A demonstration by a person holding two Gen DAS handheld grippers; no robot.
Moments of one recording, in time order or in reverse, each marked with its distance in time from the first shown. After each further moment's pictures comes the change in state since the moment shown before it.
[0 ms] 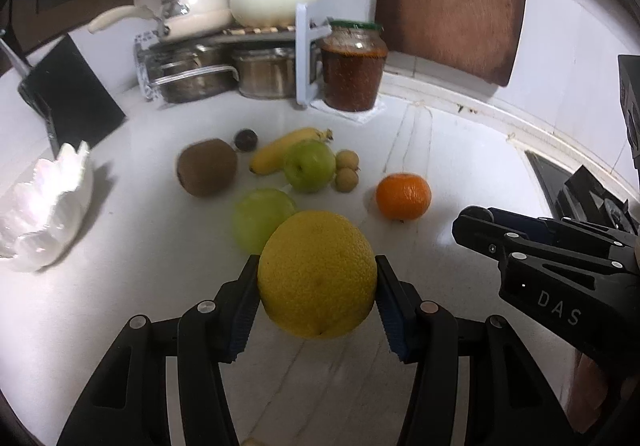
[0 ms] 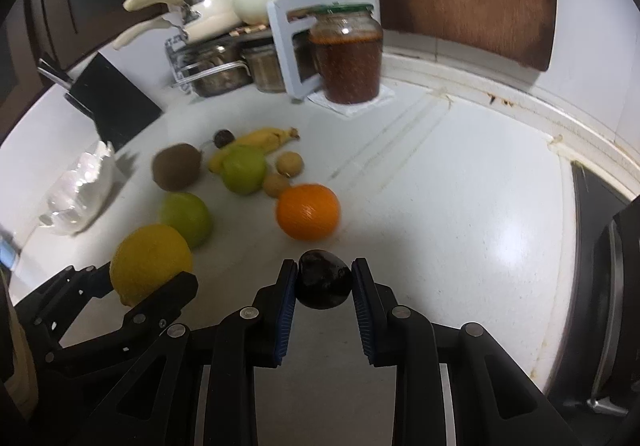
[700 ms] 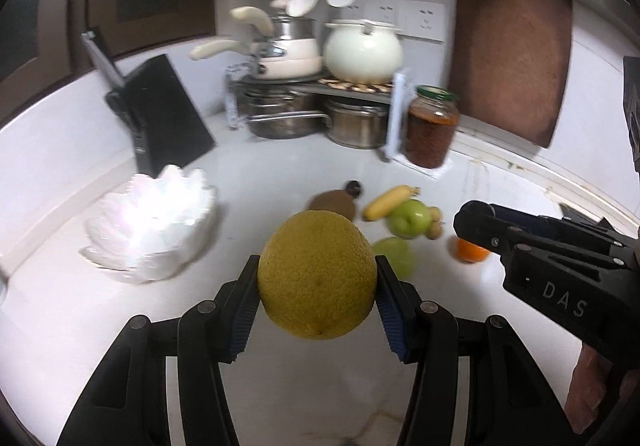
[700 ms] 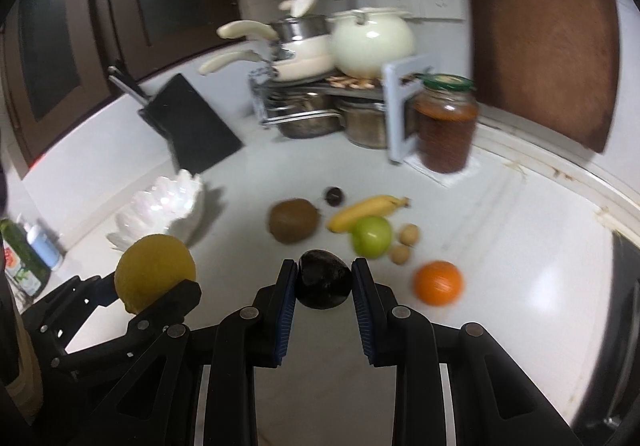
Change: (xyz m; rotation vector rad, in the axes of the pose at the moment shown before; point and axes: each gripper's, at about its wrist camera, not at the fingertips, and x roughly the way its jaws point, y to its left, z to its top) left arm -0.077 0.087 0.010 -0.090 -0.109 0.159; right arm -0.034 0.097 0.033 -0.102 -0.121 0.156
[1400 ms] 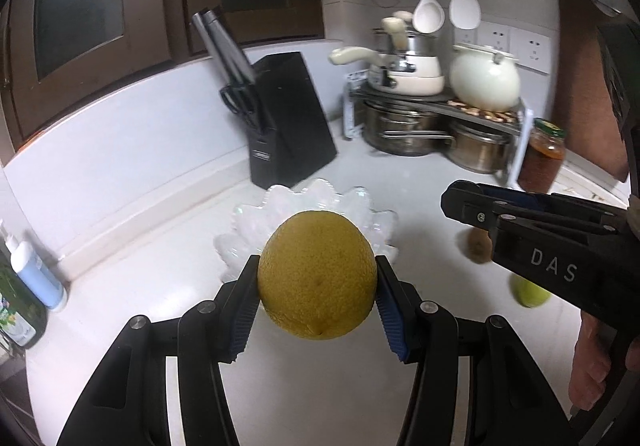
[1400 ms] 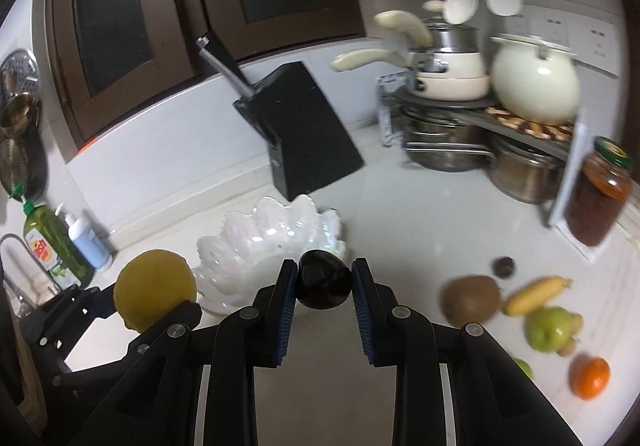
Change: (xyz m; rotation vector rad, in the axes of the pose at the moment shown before) left arm -0.007 0.143 0.017 -0.070 -0.006 0.226; right arm 0.081 0.146 0.059 -0.143 -0.002 0.232
